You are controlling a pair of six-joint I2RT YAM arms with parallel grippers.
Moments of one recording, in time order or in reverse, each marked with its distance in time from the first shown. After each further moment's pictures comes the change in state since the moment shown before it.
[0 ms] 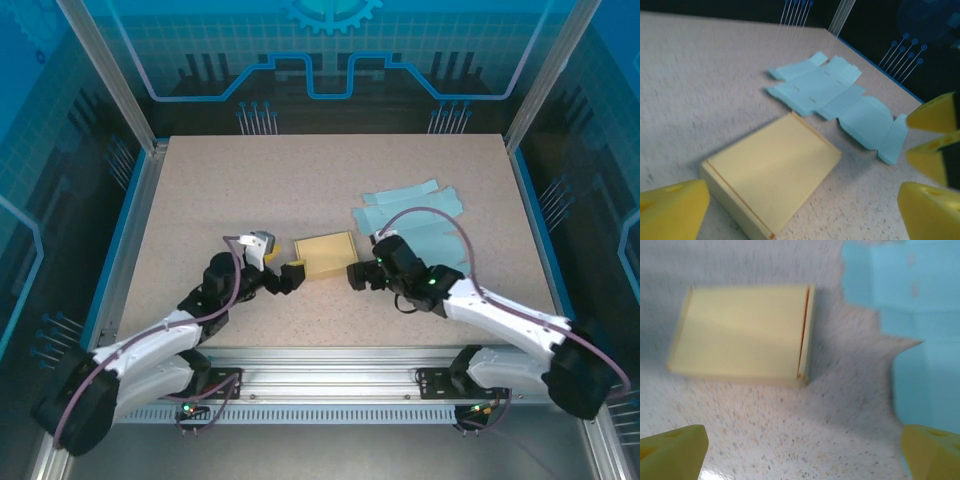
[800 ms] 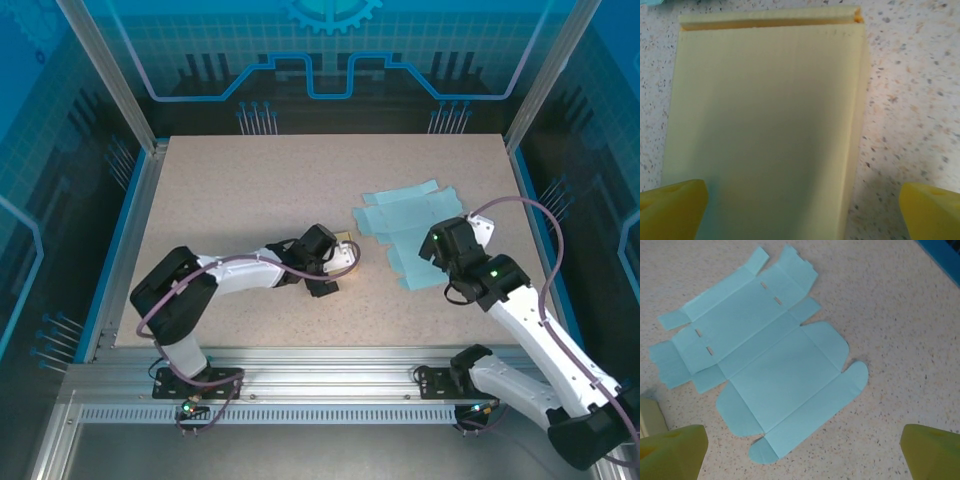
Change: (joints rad) left arm -0.240 0.801 0.649 -0.565 -0.303 0.779; right arm -0.347 -0.189 0.184 -0.539 0.238 0.305
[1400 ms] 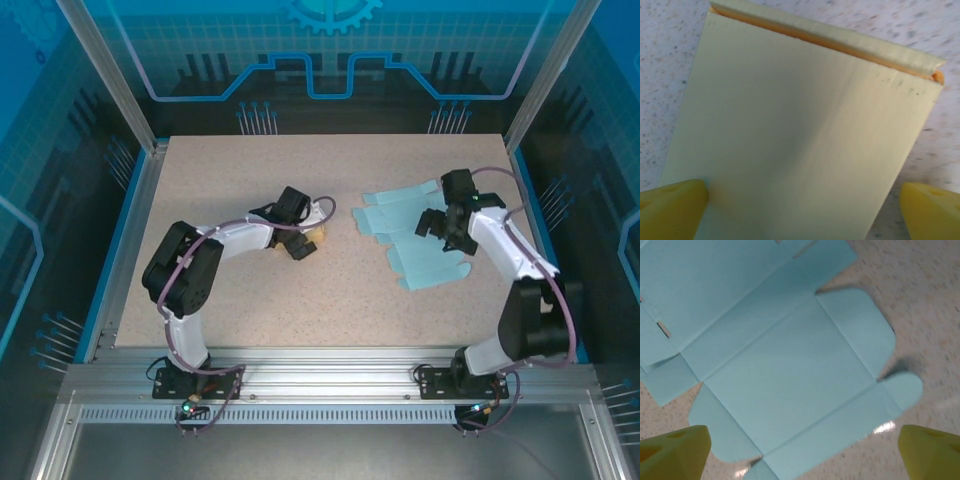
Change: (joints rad) left arm 0.298 0.152 0.193 -0.079 -0.023 0.034; right arm -0.357 0.613 0.253 0.086 -0.424 -0.295
